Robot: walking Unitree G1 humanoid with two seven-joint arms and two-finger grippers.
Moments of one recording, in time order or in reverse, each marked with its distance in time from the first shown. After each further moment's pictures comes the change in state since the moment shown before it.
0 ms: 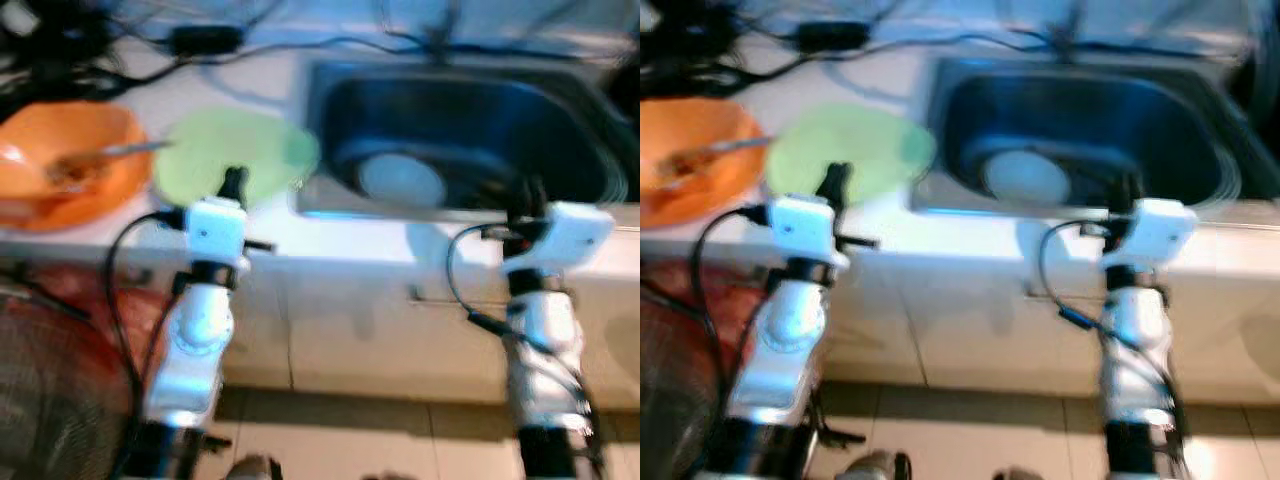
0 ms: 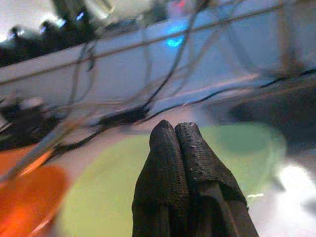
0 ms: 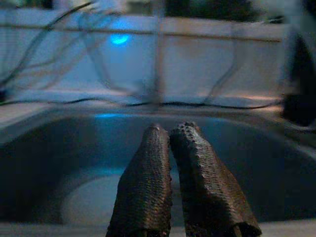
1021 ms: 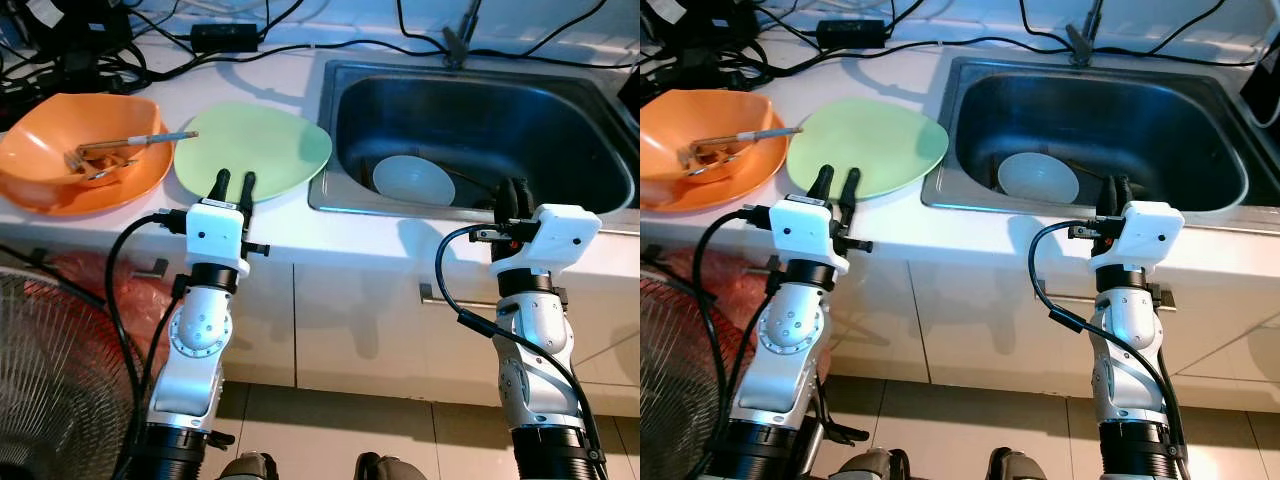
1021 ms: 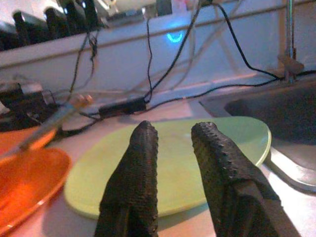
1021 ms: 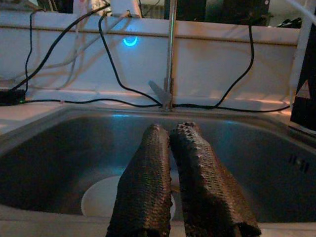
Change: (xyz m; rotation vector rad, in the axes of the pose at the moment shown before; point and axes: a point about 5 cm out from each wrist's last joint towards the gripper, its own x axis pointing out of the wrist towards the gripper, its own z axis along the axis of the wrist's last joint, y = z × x) left arm -0.001 -0.011 0.000 -0.076 0.024 -0.028; right arm -0.001 -0.007 0.000 -0.015 0.004 -0.015
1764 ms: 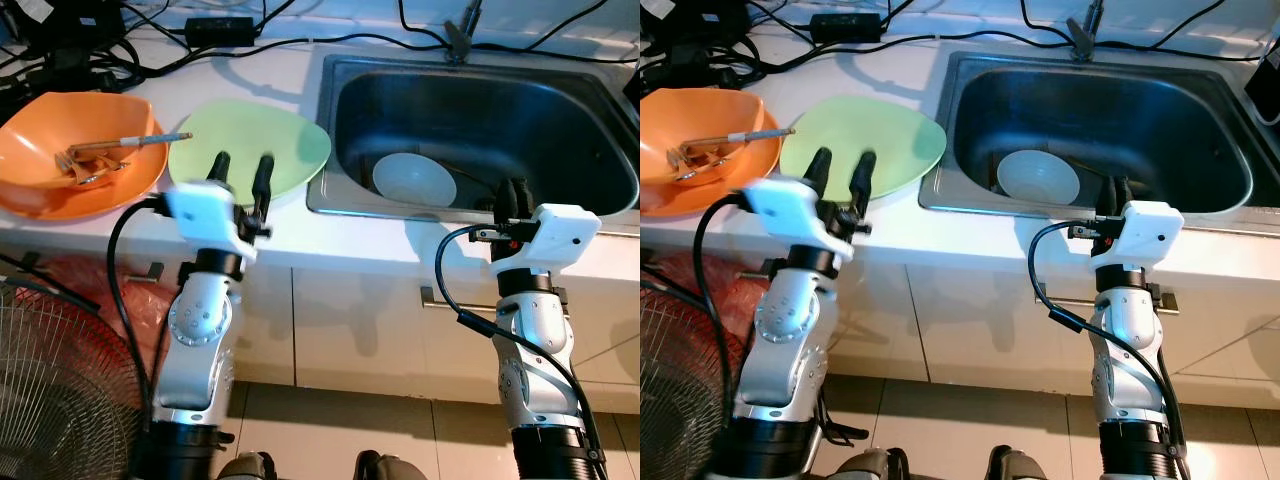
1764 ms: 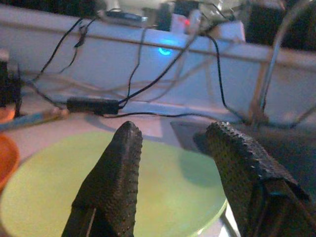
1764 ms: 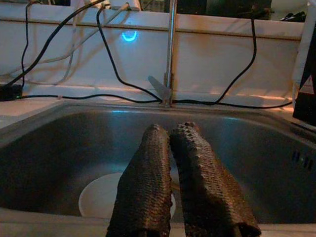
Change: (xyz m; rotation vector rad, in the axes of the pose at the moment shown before) left arm 0.010 -0.002 0.028 -0.347 -0.040 0.012; right arm 0.000 0.001 0.000 0.000 0.001 0.006
